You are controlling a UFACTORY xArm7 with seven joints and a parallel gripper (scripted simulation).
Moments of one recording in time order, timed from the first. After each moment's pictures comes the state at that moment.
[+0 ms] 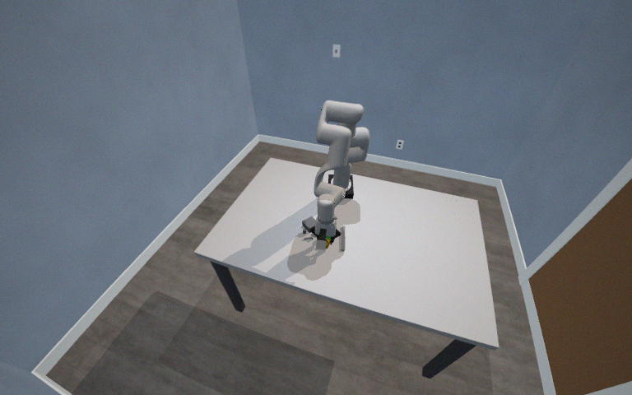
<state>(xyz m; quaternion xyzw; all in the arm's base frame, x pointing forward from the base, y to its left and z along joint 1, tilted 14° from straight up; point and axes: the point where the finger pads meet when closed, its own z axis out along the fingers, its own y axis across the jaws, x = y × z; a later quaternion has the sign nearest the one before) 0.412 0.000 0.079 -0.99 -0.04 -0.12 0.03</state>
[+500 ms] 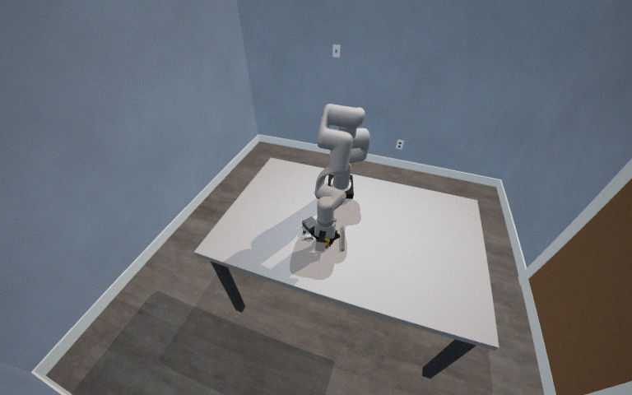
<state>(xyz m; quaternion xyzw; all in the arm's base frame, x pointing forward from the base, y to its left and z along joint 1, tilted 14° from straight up) 0.415 -0.003 0.062 -0.99 -0.04 -0.12 0.02</state>
